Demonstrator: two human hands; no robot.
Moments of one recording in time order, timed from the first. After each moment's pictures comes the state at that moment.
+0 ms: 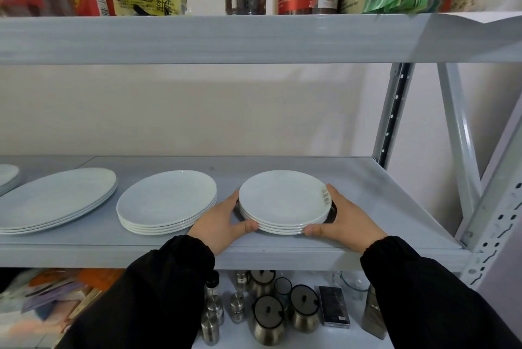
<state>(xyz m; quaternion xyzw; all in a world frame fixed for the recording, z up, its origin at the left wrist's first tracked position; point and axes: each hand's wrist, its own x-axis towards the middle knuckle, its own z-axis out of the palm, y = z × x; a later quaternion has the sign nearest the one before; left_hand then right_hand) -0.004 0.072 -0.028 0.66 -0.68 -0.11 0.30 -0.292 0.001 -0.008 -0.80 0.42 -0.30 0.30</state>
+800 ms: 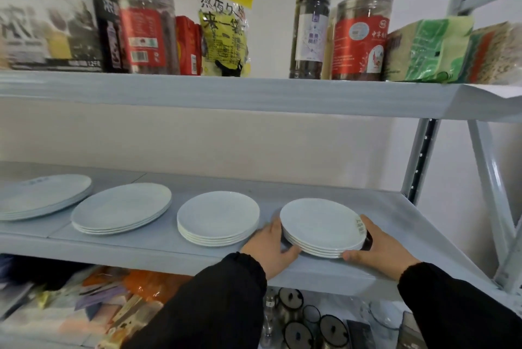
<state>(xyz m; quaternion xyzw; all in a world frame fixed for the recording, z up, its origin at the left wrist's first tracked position) -0.018 0.094 -0.020 0.68 -0.69 -0.08 0.24 -0.288 0.018 0.006 -0.80 0.44 -0.26 0.32</state>
